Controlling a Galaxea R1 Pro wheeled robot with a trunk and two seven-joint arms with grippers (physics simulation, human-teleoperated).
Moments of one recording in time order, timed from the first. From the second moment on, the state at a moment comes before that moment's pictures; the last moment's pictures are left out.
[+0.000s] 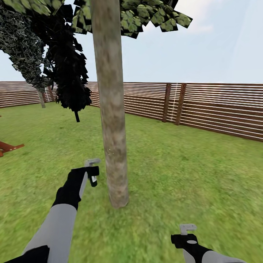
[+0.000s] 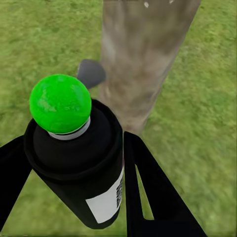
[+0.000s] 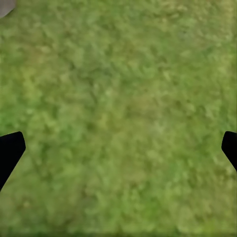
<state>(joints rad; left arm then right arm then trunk) -0.79 -0.14 0.28 -0.90 -0.21 0.63 -0.06 -0.65 -0.01 0.03 0.05 0.04 -0.12 -0.14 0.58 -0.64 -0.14</state>
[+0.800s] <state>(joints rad) -1.09 -0.14 0.28 -0.98 -0.21 0.98 -0.06 -0.65 -0.01 0.03 0.05 0.04 -0.12 -0.14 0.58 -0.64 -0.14</state>
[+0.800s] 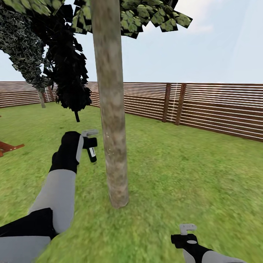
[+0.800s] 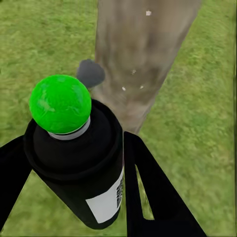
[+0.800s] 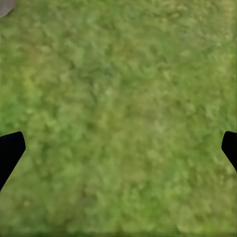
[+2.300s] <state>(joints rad) -1.84 -0.04 0.29 -0.52 -0.23 0.99 -0.06 -0.65 -0.01 0.03 0.05 0.04 -0.12 -0.14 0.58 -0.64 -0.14</state>
